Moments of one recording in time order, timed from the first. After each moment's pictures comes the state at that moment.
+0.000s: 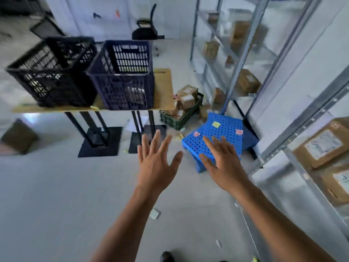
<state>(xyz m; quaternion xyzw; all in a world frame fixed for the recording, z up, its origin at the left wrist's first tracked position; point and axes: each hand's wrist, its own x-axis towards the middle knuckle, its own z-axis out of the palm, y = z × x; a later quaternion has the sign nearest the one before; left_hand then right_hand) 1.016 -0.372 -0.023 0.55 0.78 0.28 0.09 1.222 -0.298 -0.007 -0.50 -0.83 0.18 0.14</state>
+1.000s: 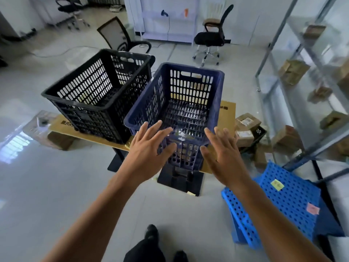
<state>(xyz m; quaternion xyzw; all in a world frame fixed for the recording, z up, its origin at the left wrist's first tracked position) 0.666 -0.058 0.024 0.51 0.82 0.23 0.12 0.869 0.098 -0.010 -0.36 -0.90 0.22 0.14</state>
